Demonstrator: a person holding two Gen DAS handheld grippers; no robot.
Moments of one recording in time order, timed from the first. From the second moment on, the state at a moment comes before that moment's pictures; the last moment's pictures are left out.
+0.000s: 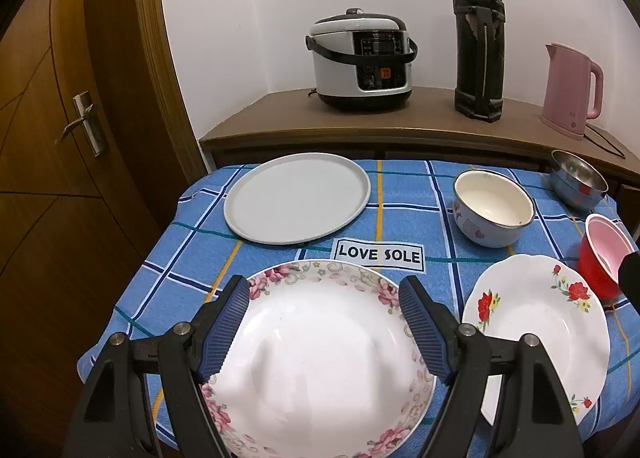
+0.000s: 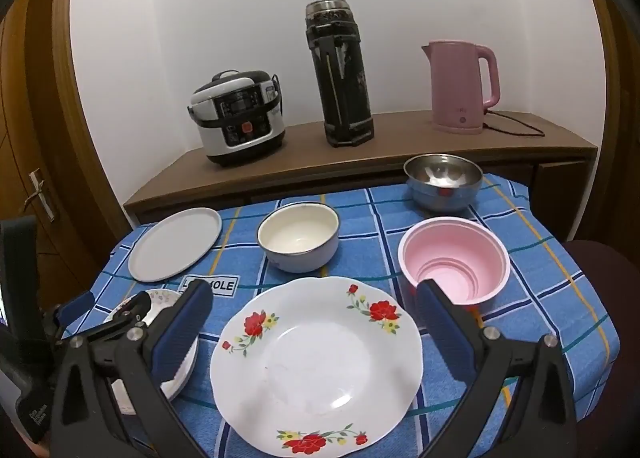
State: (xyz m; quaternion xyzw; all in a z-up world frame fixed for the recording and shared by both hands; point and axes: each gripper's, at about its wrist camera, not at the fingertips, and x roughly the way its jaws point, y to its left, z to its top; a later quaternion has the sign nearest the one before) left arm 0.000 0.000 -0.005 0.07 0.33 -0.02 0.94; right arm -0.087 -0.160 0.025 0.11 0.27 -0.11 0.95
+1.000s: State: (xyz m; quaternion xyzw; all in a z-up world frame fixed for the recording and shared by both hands) left arm 0.001 0.000 -0.004 0.07 0.33 -0.02 0.94; right arm -0.083 -0.160 0.019 0.11 0.27 -0.10 0.95
